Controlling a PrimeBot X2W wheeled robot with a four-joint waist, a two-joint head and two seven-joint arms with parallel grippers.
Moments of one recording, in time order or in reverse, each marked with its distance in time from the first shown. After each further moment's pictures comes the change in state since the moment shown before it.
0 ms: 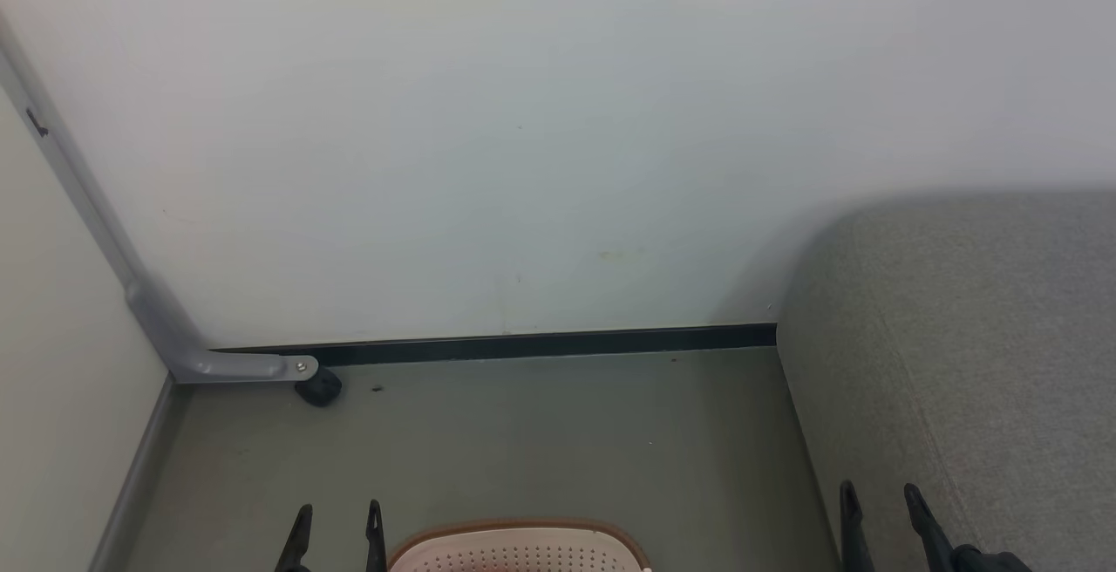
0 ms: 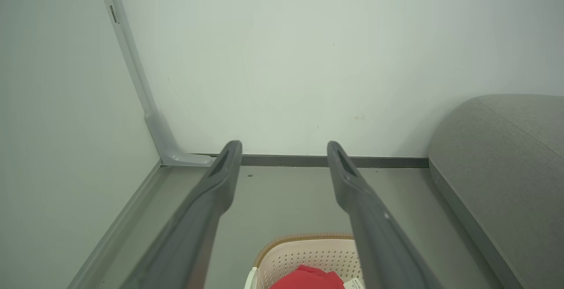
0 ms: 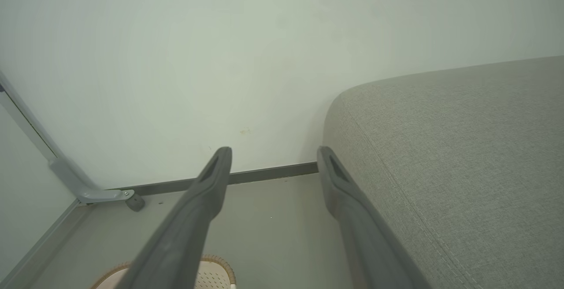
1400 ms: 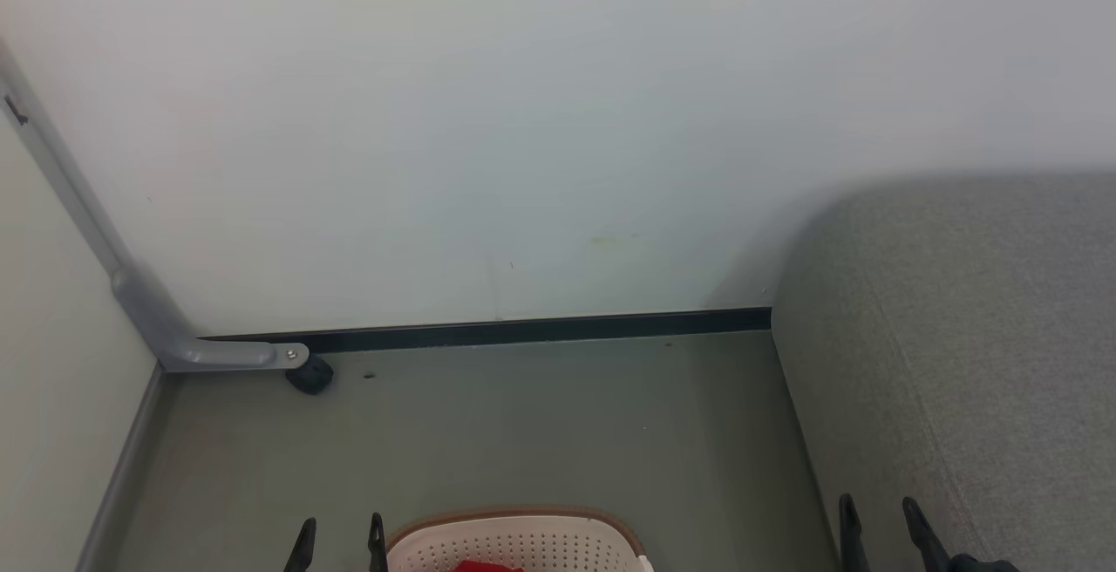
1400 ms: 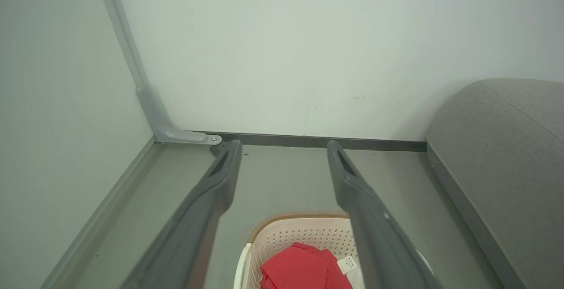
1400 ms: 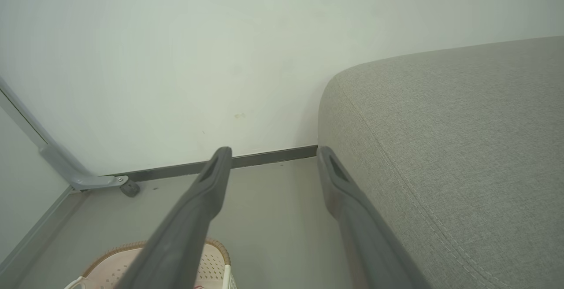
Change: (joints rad) left arm -0.016 0.001 -0.012 0.070 -0.055 0.000 0.000; right arm 0.000 0.002 -0.004 0.044 0.000 0.010 0.000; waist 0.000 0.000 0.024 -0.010
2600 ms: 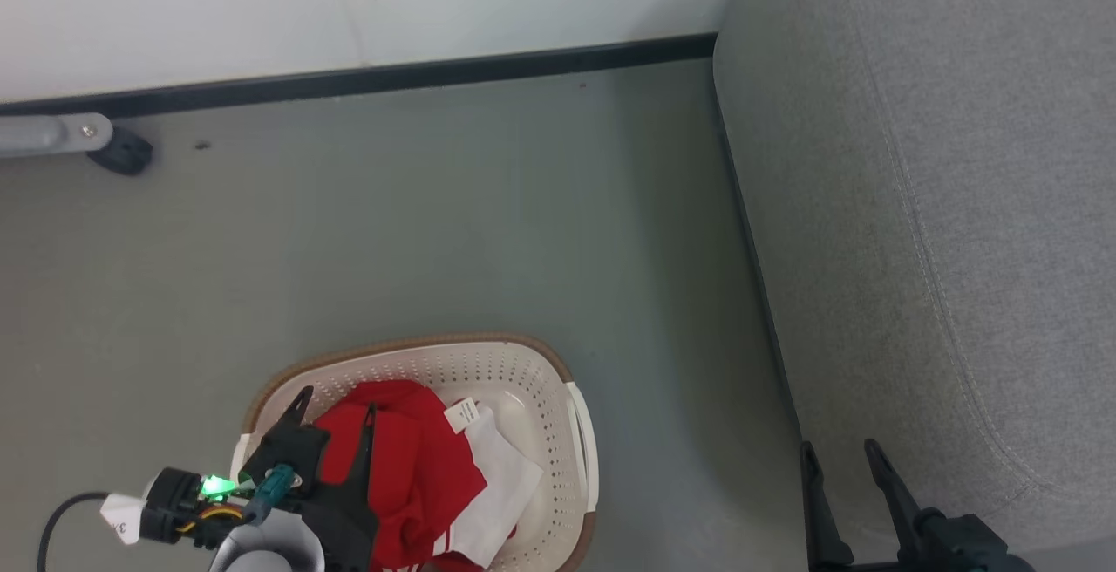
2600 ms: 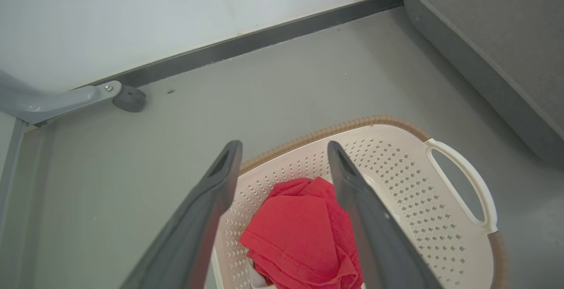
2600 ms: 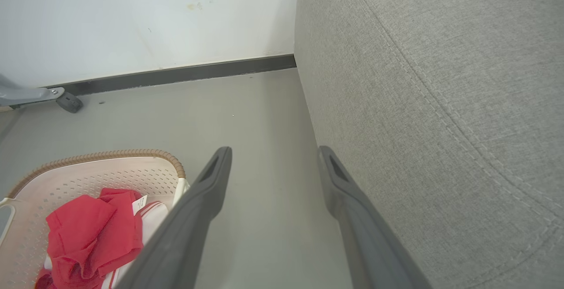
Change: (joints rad) left arm -0.322 0.109 -0.095 0.220 0.131 -0.103 0.062; right arm -0.047 0.006 0.054 -0.060 -0.045 0.005 0.000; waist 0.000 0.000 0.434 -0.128
